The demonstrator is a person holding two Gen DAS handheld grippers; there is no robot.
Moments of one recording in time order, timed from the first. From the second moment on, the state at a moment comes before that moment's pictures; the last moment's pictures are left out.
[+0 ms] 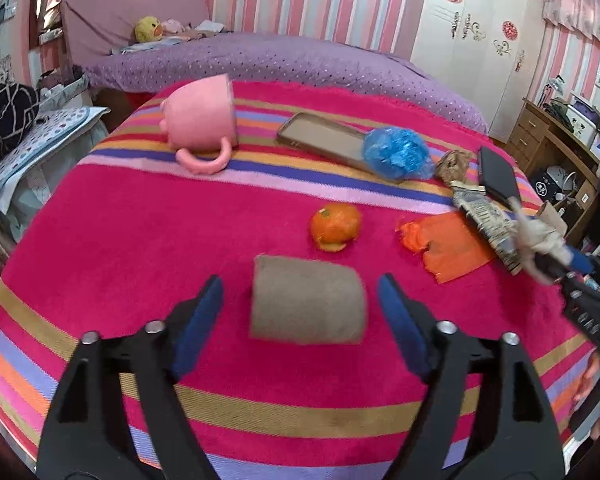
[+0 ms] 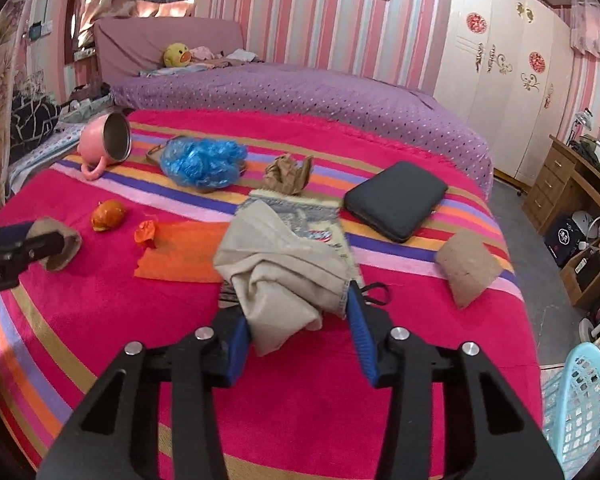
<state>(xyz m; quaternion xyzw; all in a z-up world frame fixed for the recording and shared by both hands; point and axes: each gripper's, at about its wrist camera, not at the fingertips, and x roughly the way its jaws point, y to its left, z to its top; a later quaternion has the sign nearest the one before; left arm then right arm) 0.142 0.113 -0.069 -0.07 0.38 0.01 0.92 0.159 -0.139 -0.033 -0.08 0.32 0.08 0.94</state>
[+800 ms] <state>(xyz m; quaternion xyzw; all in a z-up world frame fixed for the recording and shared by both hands) 0.145 0.094 -0.069 -0.05 0.38 0.00 0.92 0.151 -0.172 -0.029 -0.07 0.32 0.08 0.94</state>
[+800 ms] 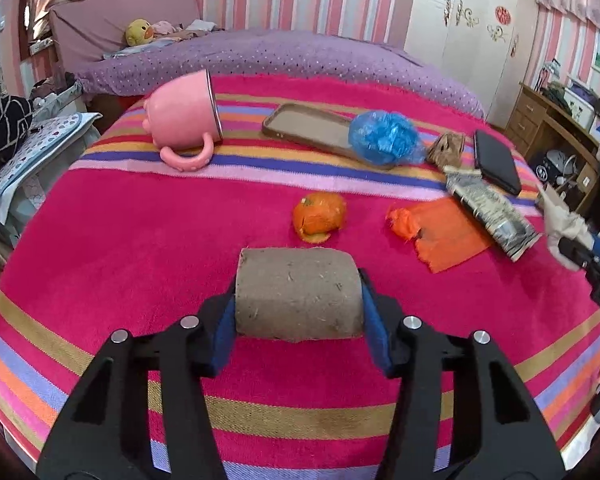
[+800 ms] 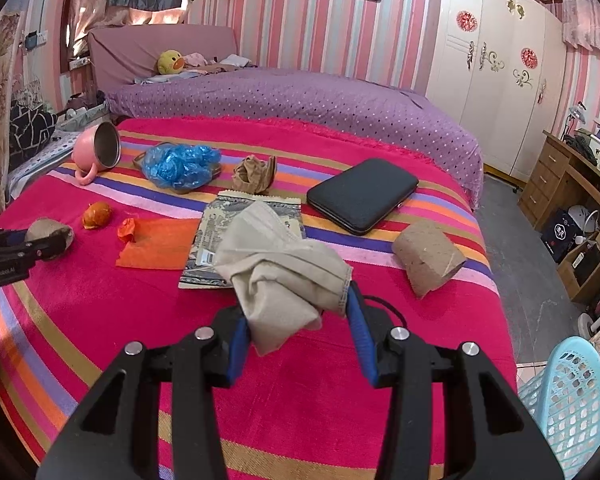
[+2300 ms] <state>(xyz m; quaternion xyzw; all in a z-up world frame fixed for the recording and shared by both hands) 0.117 -0.102 -0.025 0.01 0.31 -0.05 0.95 0.080 -0.351 -0.002 -0.03 0.27 -0.02 0.96</state>
